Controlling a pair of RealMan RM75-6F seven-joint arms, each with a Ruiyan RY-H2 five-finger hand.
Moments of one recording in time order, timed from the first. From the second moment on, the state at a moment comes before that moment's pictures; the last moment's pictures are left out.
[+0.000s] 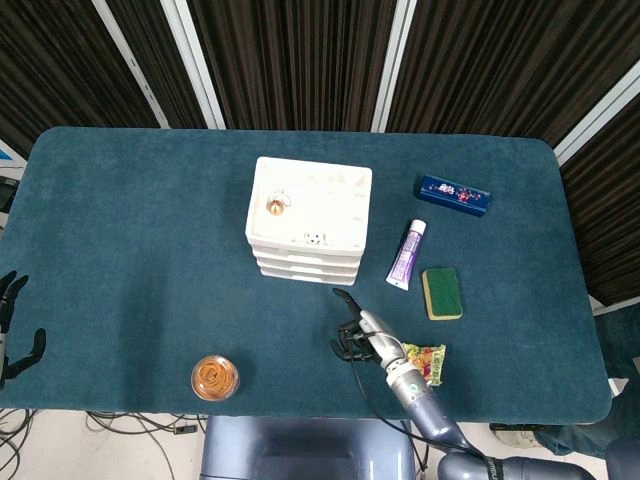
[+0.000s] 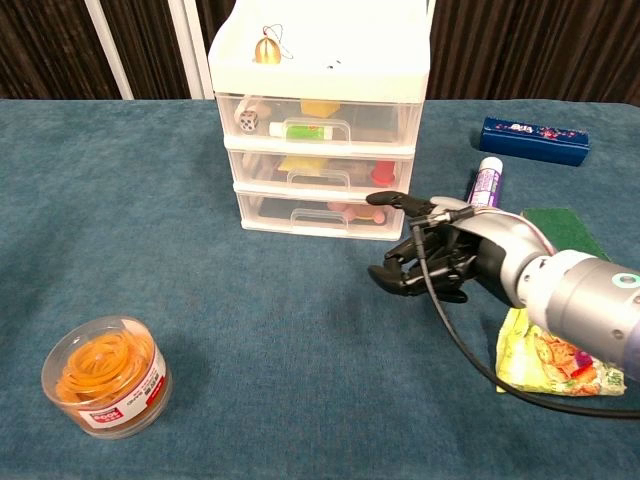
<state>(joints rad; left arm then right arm) -0.04 -1.09 -0.07 -1.71 1.42 1.51 -0.06 0.51 -1.70 0.22 -1.71 -1.07 0.93 0.17</state>
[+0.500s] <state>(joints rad) -0.04 -1.09 -0.08 -1.70 1.41 1.50 -0.07 0.61 -1.82 0.29 -1.60 -1.00 0.88 0.15</state>
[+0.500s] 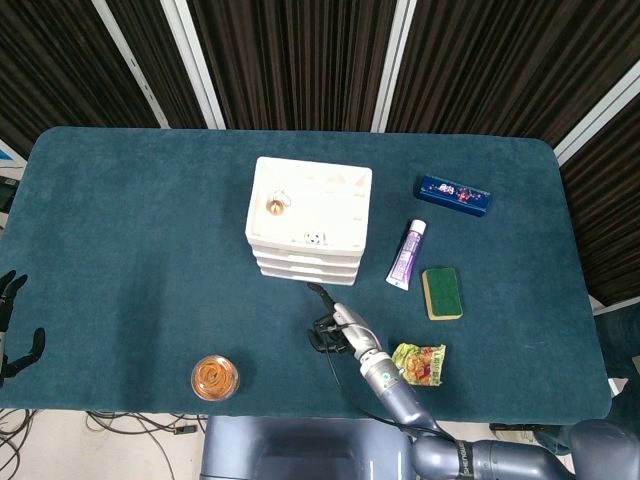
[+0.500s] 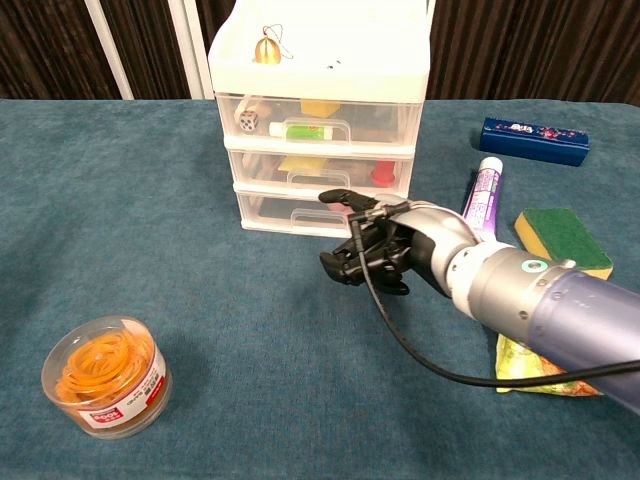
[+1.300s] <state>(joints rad) -0.04 -1.09 -0.08 -1.71 1.41 1.49 -0.07 0.70 -1.93 0.38 -1.49 -0.87 0.89 0.09</state>
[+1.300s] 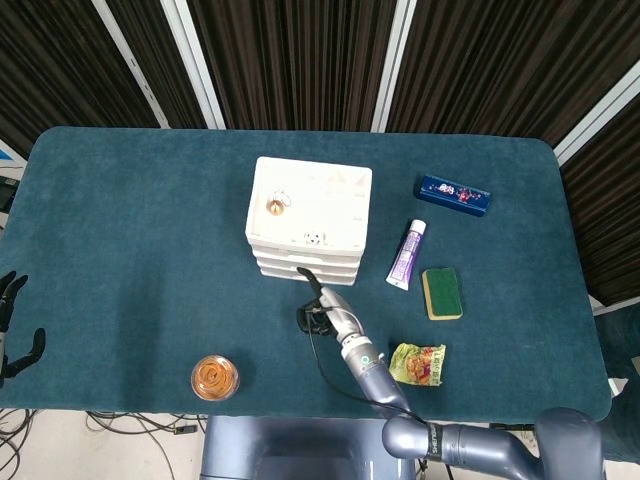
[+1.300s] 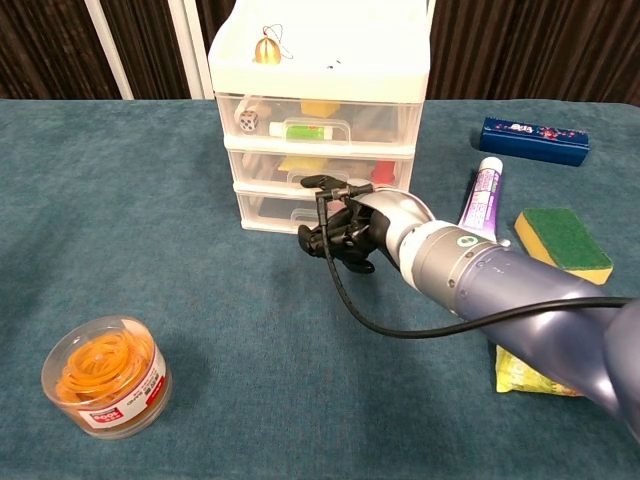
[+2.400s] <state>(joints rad) -0.04 -1.09 -0.08 -1.71 1.40 1.49 -0.07 0.73 -1.99 0.42 -1.45 -0.80 0.87 0.12</state>
